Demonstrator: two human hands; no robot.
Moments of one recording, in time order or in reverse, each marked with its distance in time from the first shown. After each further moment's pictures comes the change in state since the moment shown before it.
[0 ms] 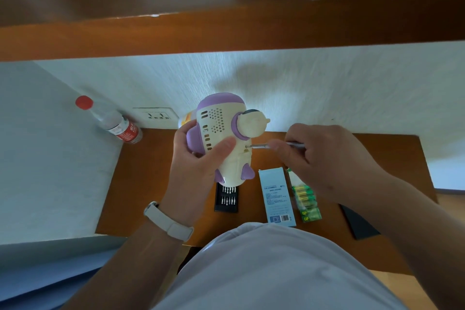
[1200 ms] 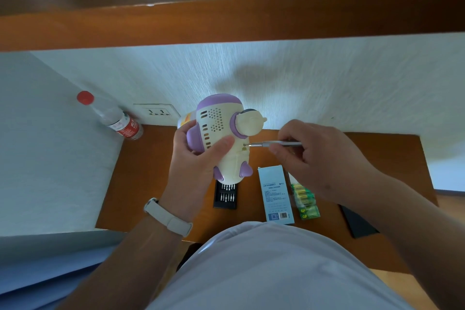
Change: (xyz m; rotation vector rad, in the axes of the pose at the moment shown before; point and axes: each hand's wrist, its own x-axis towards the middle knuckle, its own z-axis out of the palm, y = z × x) left_hand 0.001 -0.008 -0.002 -0.044 0.008 -0.046; right_hand -0.003 0.005 0.006 0.095 -0.017 -0.014
